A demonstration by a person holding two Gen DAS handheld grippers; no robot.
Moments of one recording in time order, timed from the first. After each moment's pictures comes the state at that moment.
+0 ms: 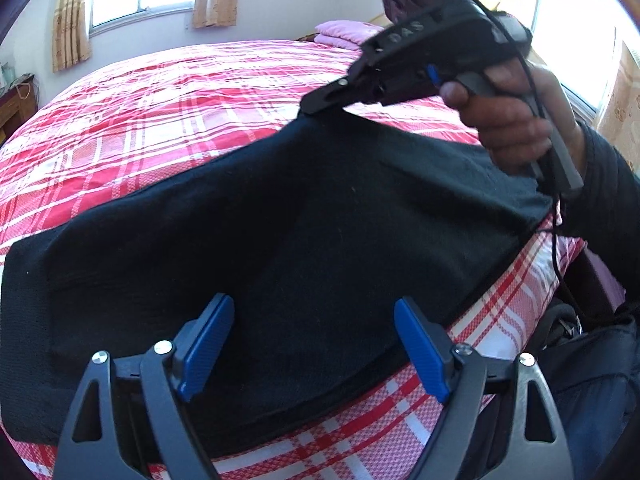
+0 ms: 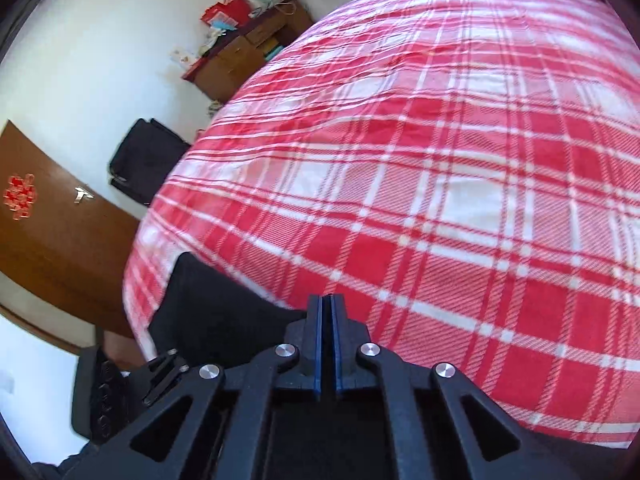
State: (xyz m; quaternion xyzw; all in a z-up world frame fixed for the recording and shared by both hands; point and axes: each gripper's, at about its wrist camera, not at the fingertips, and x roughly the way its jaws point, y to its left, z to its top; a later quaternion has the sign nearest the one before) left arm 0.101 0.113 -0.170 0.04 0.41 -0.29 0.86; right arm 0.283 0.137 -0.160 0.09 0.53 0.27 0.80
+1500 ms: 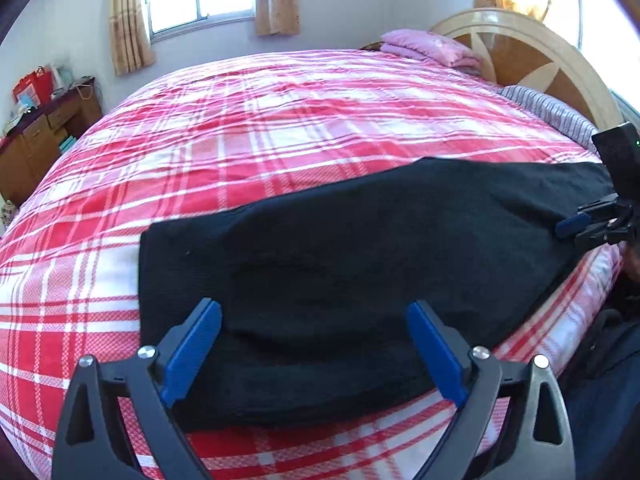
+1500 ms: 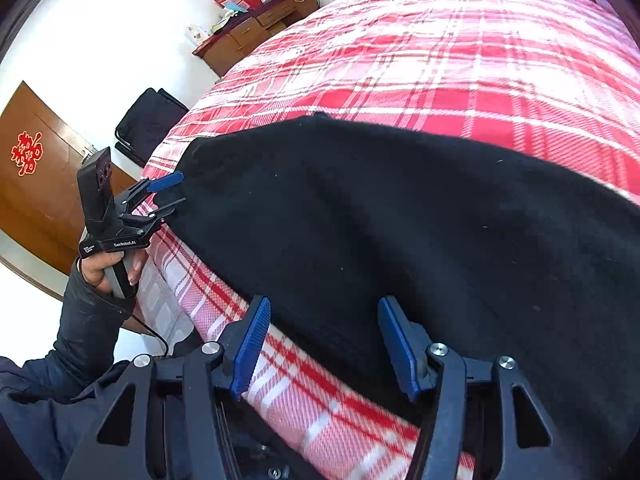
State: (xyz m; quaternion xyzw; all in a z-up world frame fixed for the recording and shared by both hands) left arm 0.105 0.190 -0.156 0.05 0.40 -0.18 0.90; right arm 0.117 0.043 -0.168 0.06 0.53 0.29 0.80
